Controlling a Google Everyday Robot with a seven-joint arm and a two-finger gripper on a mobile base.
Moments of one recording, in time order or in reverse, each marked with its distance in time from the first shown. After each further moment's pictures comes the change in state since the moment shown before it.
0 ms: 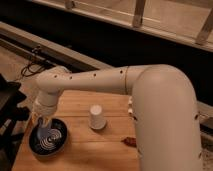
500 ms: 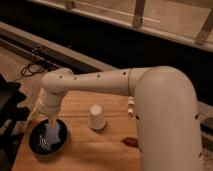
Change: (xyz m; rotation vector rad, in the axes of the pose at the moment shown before) arm 0.004 0.008 0.004 0.017 -0.026 0.042
